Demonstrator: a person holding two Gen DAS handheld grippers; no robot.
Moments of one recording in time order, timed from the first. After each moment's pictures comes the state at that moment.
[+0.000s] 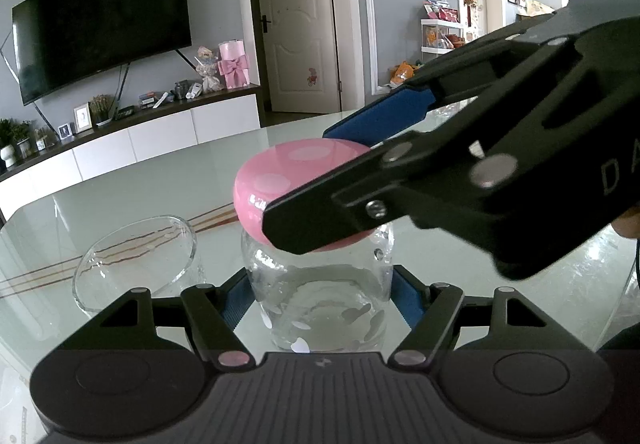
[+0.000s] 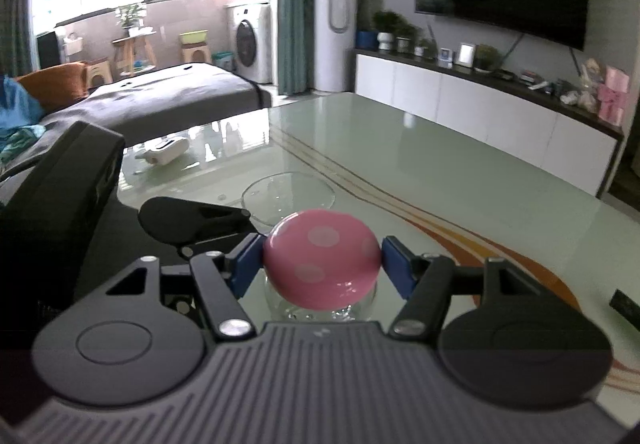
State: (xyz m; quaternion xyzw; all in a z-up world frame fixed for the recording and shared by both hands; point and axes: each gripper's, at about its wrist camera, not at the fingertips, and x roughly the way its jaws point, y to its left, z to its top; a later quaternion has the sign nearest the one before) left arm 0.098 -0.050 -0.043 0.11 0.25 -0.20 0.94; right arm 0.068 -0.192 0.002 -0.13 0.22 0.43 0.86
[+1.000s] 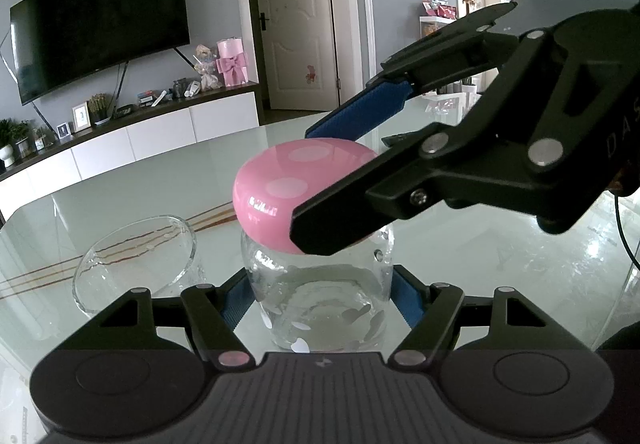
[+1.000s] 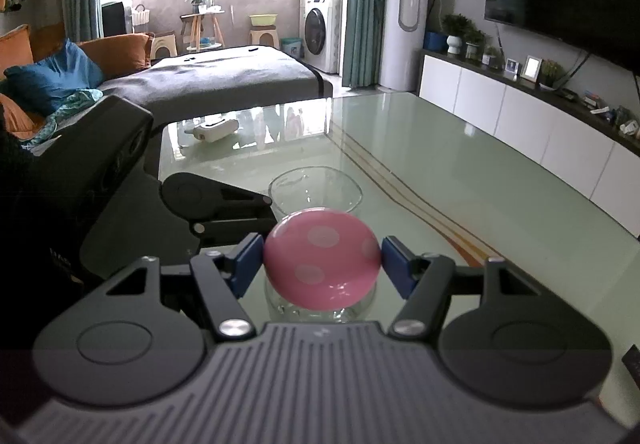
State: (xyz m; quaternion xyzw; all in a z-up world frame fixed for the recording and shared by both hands) left arm 0.100 -0.055 -0.038 0.11 0.26 -0.20 0.94; right arm 0.088 -0.204 0.012 -0.17 0.22 0.52 0.81
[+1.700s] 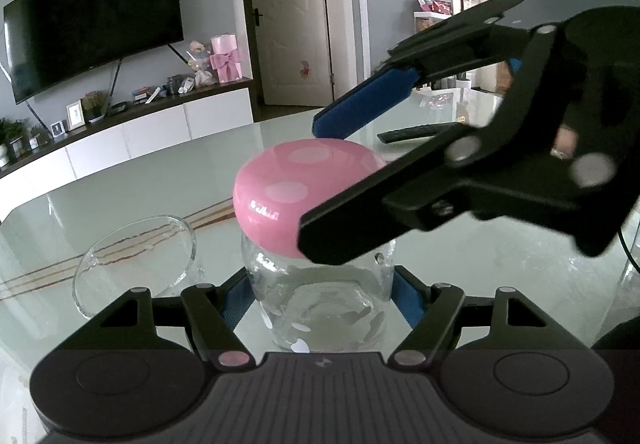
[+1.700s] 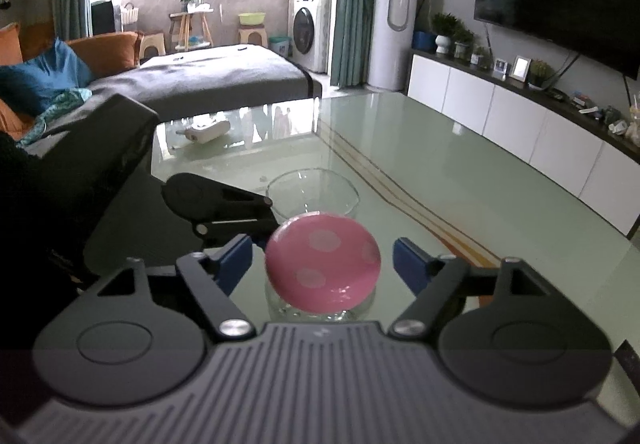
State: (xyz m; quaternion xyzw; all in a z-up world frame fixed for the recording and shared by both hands) left arm 0.101 -0.047 -0.033 0.12 0.26 -0.21 0.93; right arm 0.078 -0.200 0.010 -0.16 0.21 0.50 0.83
